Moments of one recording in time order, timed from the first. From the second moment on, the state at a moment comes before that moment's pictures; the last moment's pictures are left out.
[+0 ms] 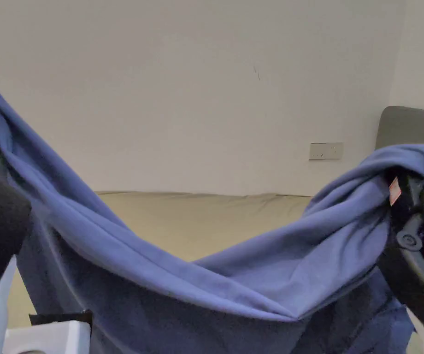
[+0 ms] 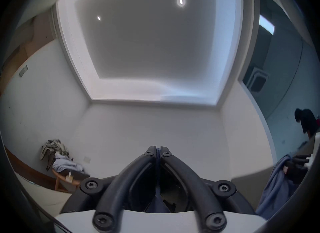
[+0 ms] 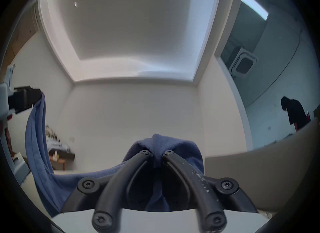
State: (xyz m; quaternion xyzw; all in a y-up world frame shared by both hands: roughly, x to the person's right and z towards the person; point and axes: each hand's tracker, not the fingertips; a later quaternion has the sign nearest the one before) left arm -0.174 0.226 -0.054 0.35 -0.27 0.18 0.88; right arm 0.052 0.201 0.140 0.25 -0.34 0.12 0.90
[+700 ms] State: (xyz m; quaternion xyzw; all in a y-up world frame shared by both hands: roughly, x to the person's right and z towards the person) left arm -0.035 0.250 -0.269 0.30 -0.27 0.21 0.89; right arm 0.211 0.224 -0.066 0.25 -0.31 0.14 0.91
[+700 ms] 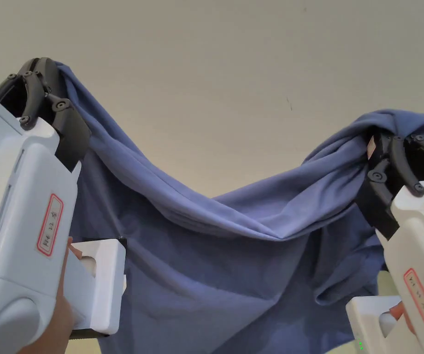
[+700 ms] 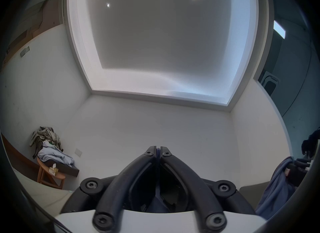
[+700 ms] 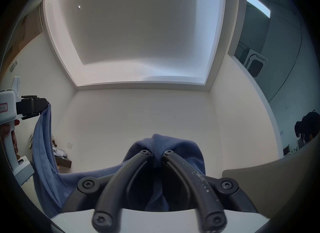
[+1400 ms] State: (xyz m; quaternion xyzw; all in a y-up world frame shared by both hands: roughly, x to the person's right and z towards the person) left arm -0.080 0.063 -0.210 0.00 -0.31 0.07 0.95; right arm 0.193 0.022 -0.007 -0.07 -0.31 0.01 0.95
